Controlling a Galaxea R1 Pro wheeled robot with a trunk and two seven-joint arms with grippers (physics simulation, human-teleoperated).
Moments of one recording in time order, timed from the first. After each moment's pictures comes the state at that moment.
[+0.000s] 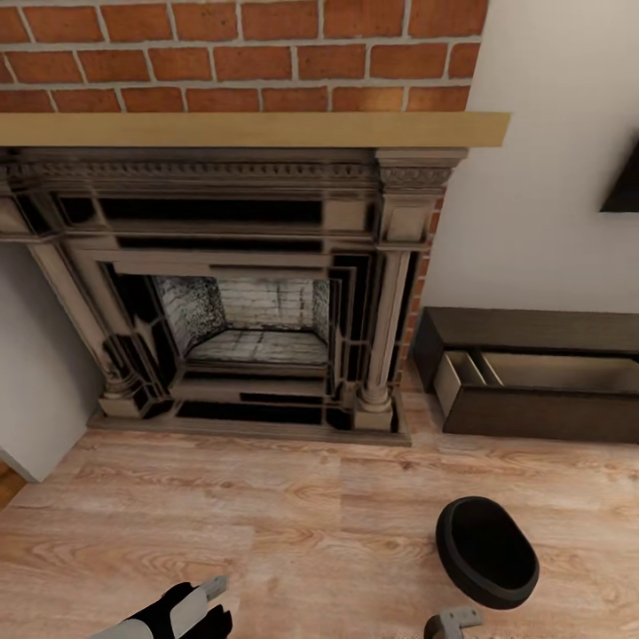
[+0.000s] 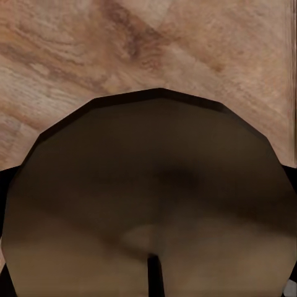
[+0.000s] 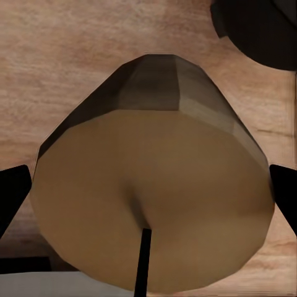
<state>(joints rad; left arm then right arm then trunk) -0.59 -0.01 -0.54 -0.08 1.10 0.35 0.30 -0.49 0.01 0.12 0.01 -0.01 -0.02 -0.16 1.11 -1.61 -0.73</state>
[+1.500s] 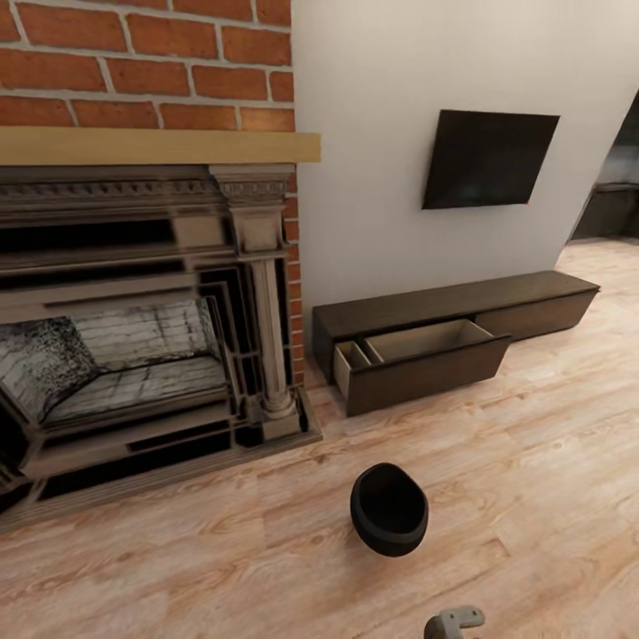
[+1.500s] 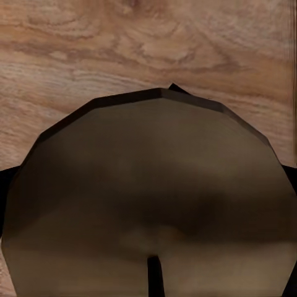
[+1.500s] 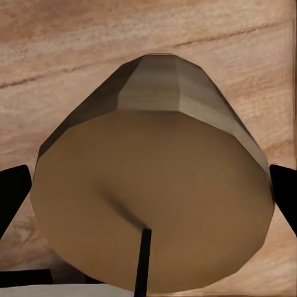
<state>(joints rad) -0.48 0.03 -0.54 0.06 1.10 0.35 0.30 -0.49 0.01 0.12 0.01 -0.02 -0.02 -0.16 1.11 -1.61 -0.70</state>
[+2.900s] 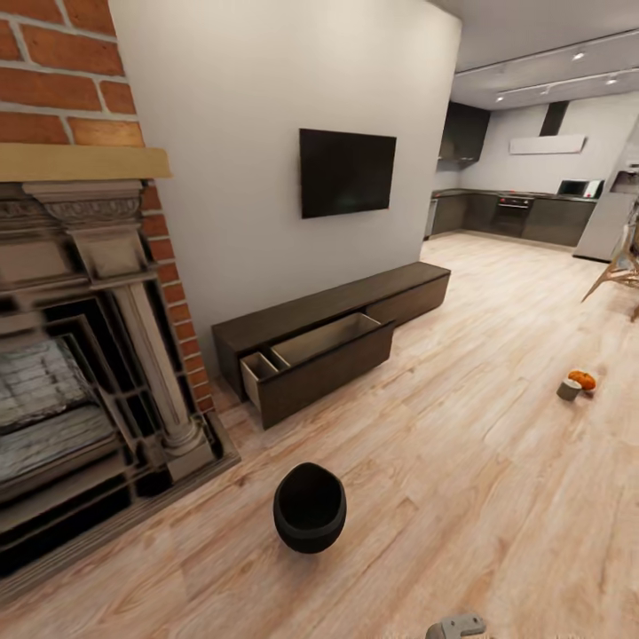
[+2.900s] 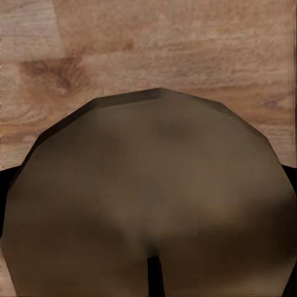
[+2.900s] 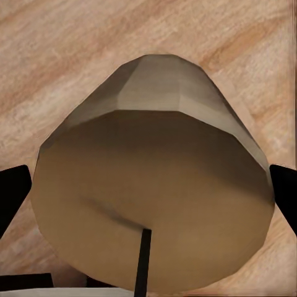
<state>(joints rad) -0.47 0.03 -0.54 0.05 1.10 0.28 0.30 -0.48 0.01 0.12 0.01 -0.02 -0.02 -0.16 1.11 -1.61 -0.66</state>
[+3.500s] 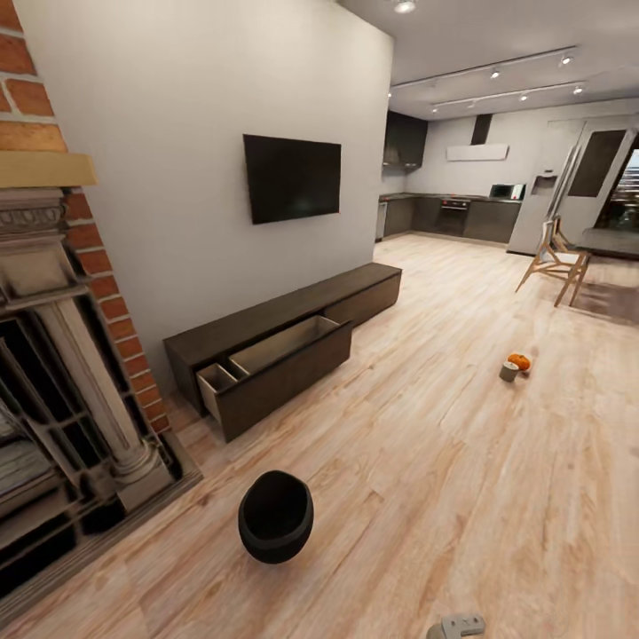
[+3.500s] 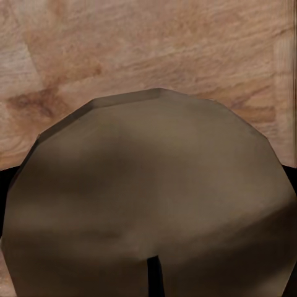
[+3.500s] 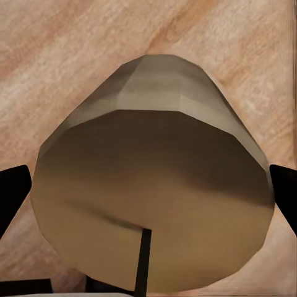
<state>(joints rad) -0.46 0.03 -0.54 0.05 1.10 0.27 0.30 -0.48 0.01 0.12 0.01 -0.02 -0.02 -0.16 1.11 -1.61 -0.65</state>
